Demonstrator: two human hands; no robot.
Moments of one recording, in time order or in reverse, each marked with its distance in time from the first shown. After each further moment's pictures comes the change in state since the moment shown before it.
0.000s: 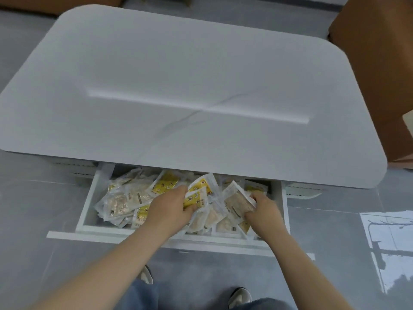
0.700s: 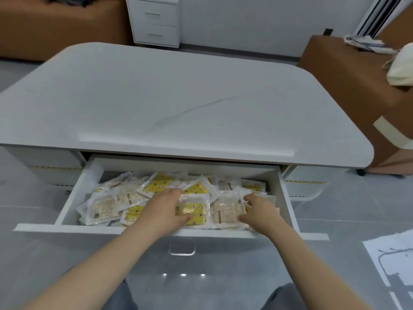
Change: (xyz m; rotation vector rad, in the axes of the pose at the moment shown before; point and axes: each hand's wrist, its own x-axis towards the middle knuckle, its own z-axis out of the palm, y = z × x) left_hand -0.013 -0.047 0.088 0.003 0.024 0.128; right_hand 0.003 0.056 0.072 -0.148 0.045 -0.104
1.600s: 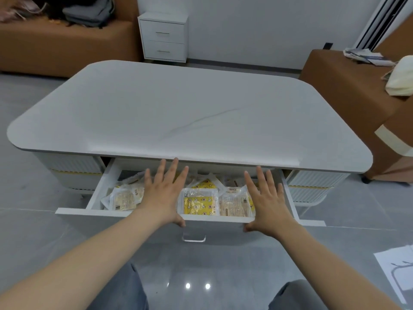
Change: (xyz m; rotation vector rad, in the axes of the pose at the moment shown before) left_hand -0.013 -0.008 -0.043 0.500 0.089 0.021; right_hand -0.019 -0.003 -0.004 -0.469 0.286 -0.305
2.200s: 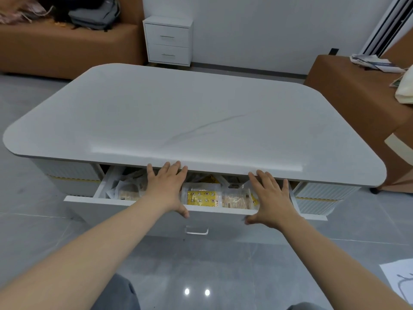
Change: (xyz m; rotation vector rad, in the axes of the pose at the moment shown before) left_hand 0.055 -0.015 -0.011 -0.013 -0.086 -0.025; right_hand 0.058 0.020 0.000 -0.009 0.032 -0.015
